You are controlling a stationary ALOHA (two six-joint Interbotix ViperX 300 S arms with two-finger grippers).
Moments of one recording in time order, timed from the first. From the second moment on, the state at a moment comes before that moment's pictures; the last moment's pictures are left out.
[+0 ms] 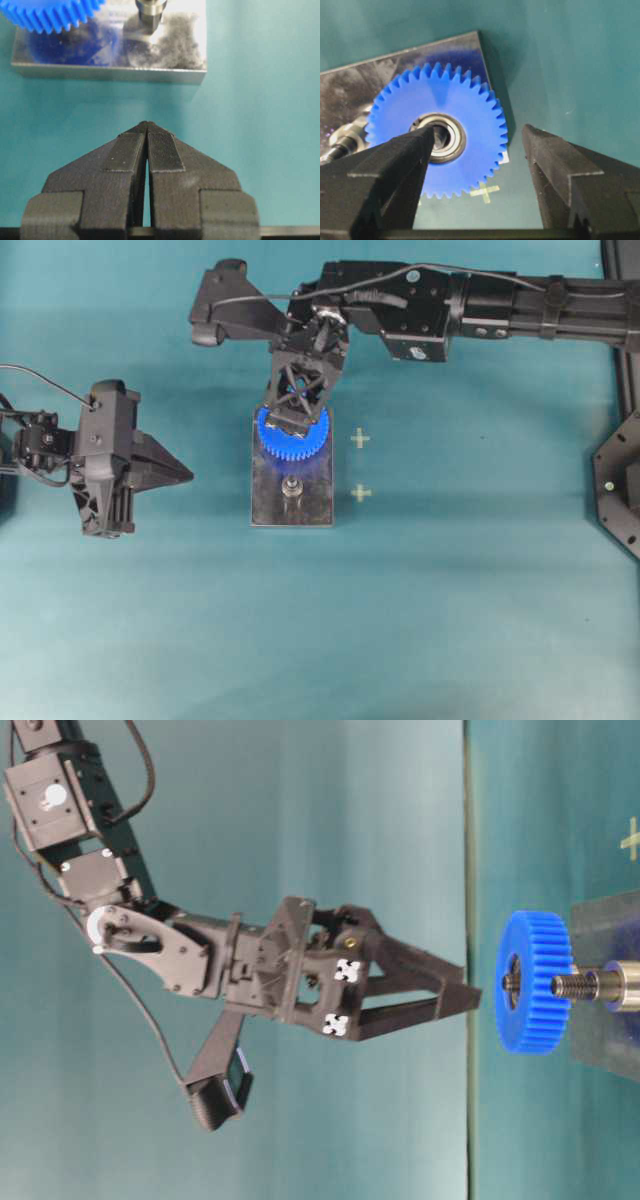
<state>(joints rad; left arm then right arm) 0.00 -0.33 1.08 0.02 -0.11 -0.04 -0.23 0.35 -0.08 0.09 1.05 -0.01</state>
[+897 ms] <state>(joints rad) -0.01 -0.33 1.08 0.02 -0.12 -0.05 -0.18 0.41 -0.10 0.09 1.05 0.00</state>
